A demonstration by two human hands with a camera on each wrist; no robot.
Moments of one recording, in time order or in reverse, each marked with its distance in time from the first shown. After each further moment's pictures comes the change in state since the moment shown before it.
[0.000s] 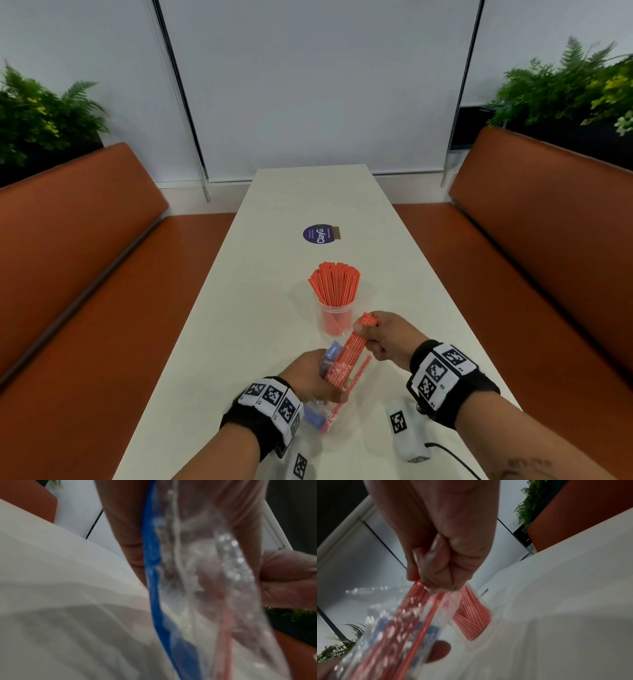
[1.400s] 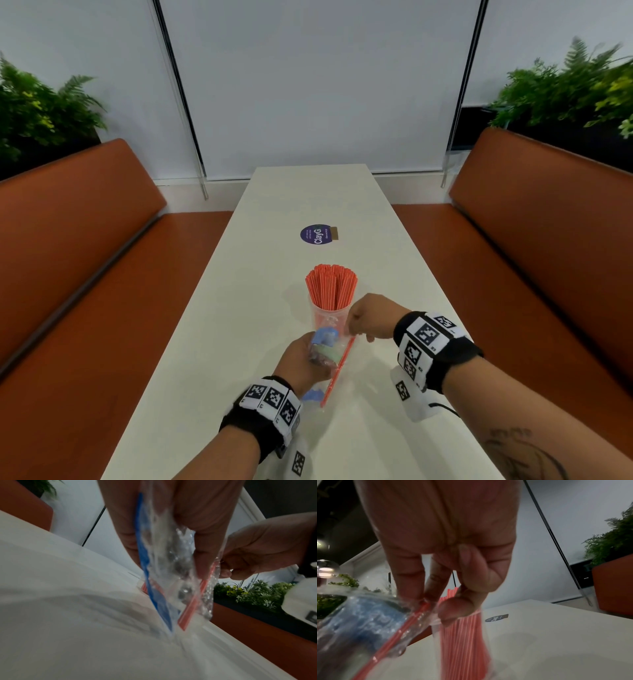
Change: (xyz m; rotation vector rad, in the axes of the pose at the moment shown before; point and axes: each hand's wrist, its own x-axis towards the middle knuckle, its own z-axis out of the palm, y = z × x) left_hand 0.005 0.013 0.002 -0.452 0.256 0.024; right_hand 0.009 -0.050 0.006 -1.043 0.006 -0.047
